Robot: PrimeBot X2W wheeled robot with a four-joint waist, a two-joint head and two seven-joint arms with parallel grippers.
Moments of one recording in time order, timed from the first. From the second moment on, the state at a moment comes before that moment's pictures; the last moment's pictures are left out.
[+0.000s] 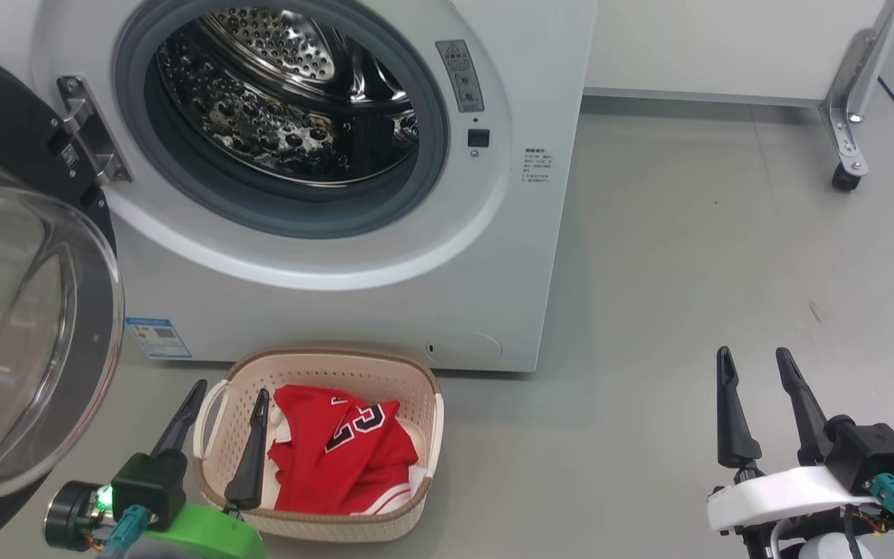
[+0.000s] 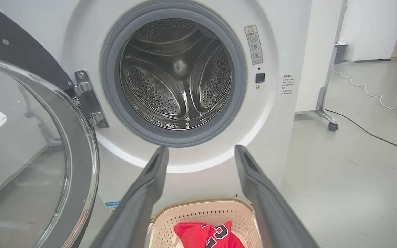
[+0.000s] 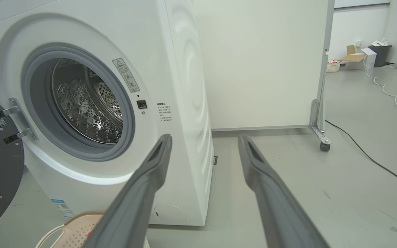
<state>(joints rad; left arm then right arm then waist) -0.02 0.05 -0.11 0.22 -0.17 -0.12 -0.25 0.07 -0.04 0.08 0.10 0.31 0.10 -0.26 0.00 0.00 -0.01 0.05</state>
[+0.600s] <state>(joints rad) -0.02 0.05 -0.11 0.21 -0.17 -0.12 -0.25 0.07 -0.04 0.08 0.10 0.31 0.09 -0.26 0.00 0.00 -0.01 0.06</state>
